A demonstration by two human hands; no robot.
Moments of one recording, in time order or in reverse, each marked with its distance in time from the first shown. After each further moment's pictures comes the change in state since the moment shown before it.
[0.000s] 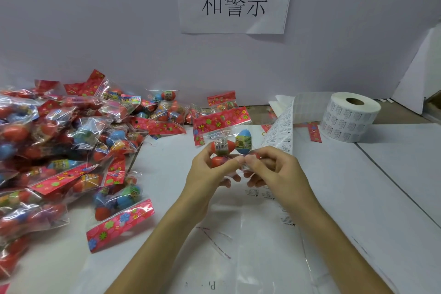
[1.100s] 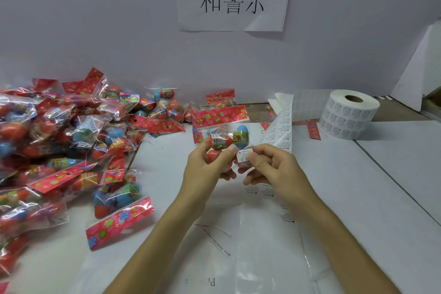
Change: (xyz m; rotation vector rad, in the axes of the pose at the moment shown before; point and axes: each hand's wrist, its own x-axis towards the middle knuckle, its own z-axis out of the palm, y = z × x) left_hand 0.001 -0.002 0.000 0.056 0.082 0.089; right_hand 0.002 0.003 -0.004 0.071 -0.108 0.019
